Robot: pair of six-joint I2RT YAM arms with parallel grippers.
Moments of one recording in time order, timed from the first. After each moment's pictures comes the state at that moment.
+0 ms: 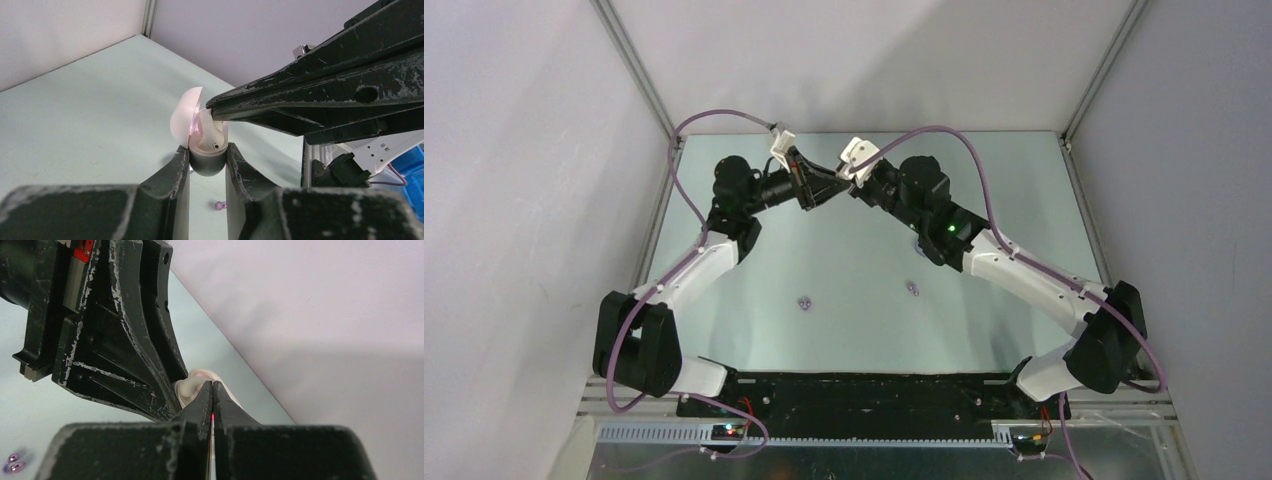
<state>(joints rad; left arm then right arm) -0.31 1.39 0.96 0.57 0.85 -0.47 0.83 1.46 1.31 0.13 0.02 -0.47</state>
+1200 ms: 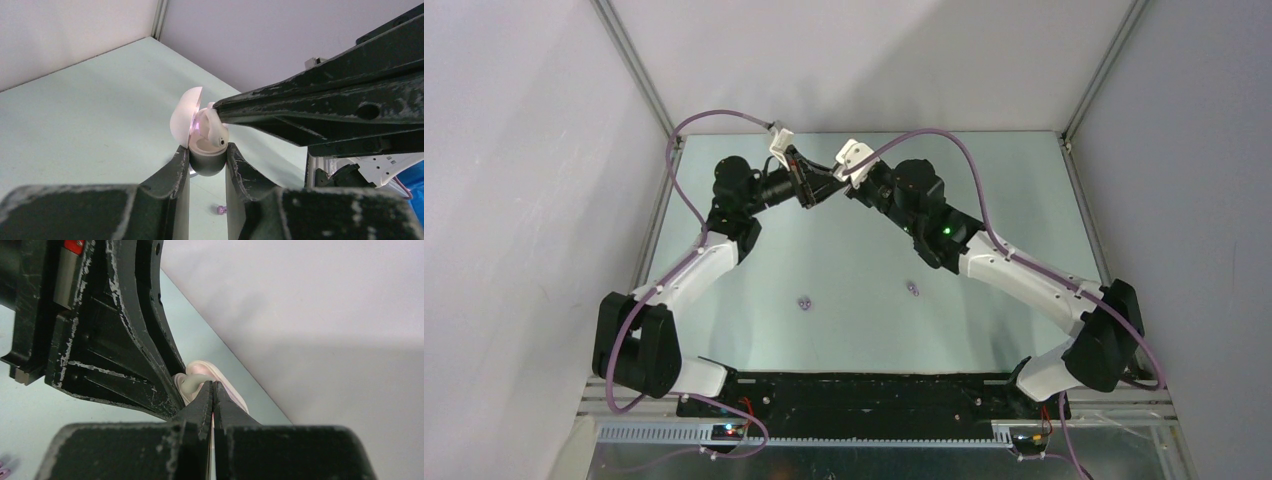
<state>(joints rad) -0.31 1.39 0.96 0.56 0.80 -0.48 0.86 1.47 1.31 0.14 0.11 -0.49</state>
